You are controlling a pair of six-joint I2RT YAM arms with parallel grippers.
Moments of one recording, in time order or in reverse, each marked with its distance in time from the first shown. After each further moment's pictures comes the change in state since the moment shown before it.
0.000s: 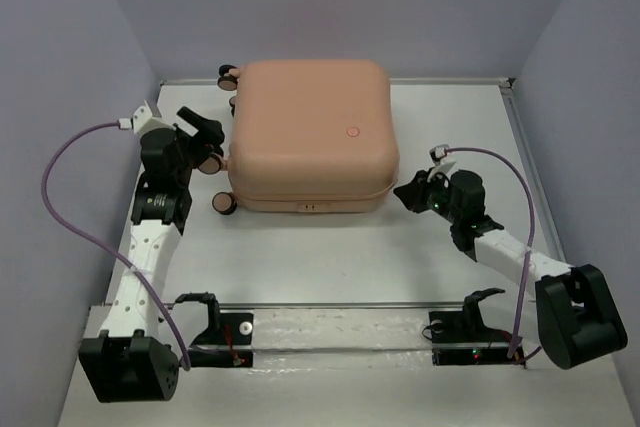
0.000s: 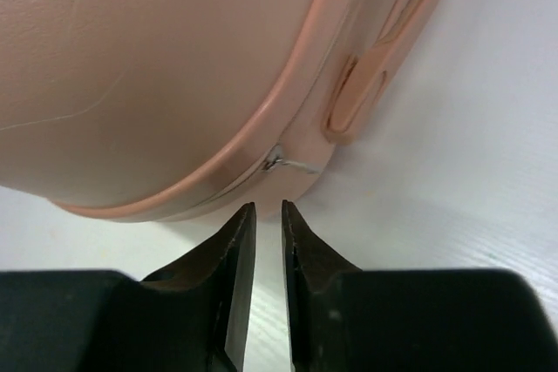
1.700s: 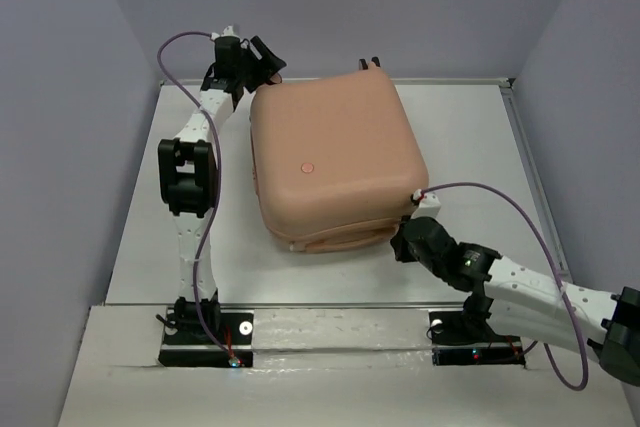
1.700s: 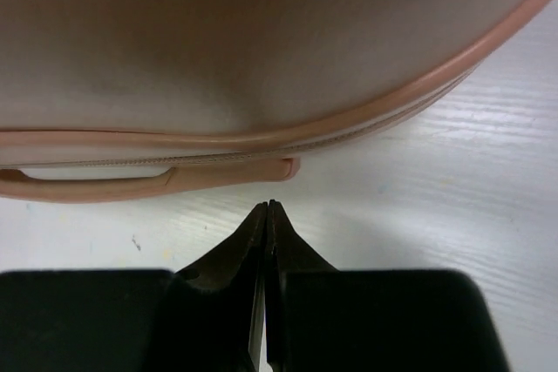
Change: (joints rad) left arm -0.125 1.269 1.201 -0.014 0.313 -0.022; right arm 0.669 -0.277 0.019 -0.695 0.761 0.420
